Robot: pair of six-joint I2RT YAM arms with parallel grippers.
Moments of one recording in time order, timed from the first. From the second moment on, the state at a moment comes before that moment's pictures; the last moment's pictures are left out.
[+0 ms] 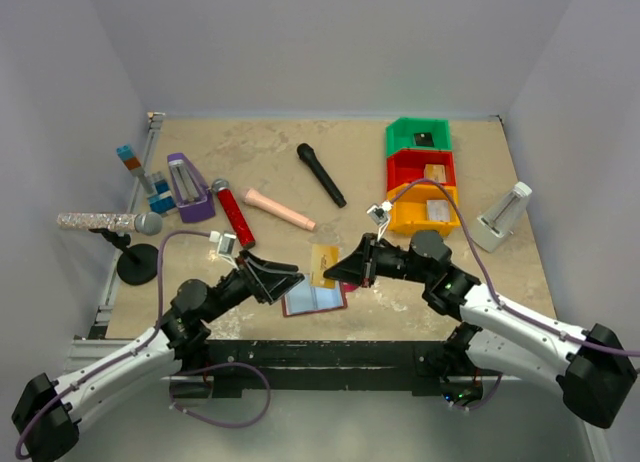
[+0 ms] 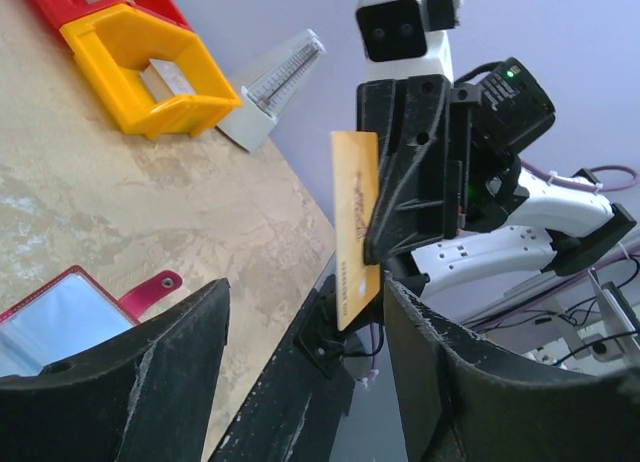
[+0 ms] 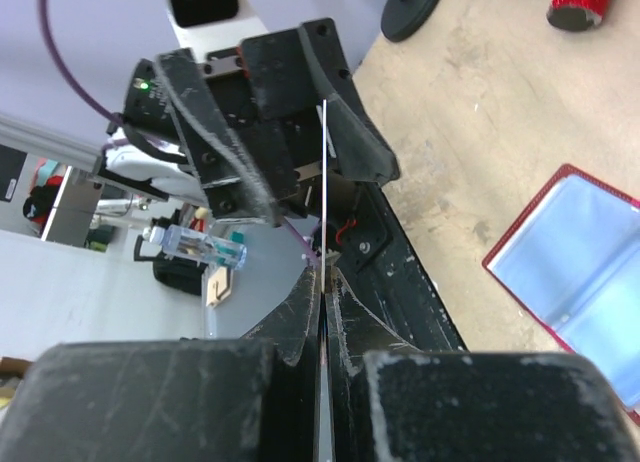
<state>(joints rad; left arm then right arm) -0.81 0.45 0.06 0.55 0.16 -0.94 0.79 0.90 0.46 0.36 -0.52 0.92</state>
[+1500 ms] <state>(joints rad) -0.81 0.60 0.09 0.79 0.46 -0.96 0.73 0.93 0.65 0.09 -0.75 0.80</state>
